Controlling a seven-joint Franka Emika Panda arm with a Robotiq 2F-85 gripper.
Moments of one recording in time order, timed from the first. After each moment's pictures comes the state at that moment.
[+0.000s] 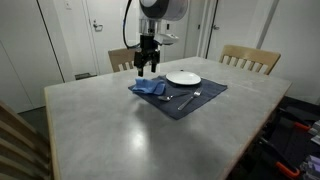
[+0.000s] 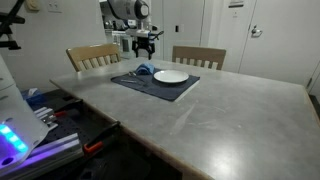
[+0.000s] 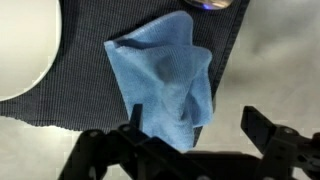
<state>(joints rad) 0.15 0.67 0.14 -1.68 -0.01 2.36 -0.06</state>
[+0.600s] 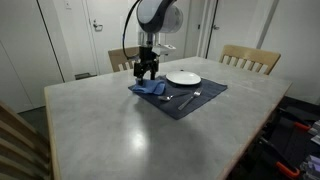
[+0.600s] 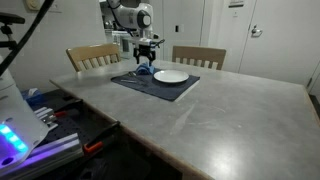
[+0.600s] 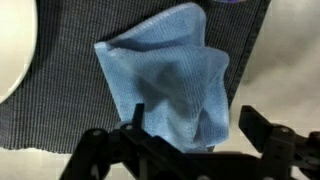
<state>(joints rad) 0.15 0.78 0.14 -1.60 -0.01 2.36 -0.06</state>
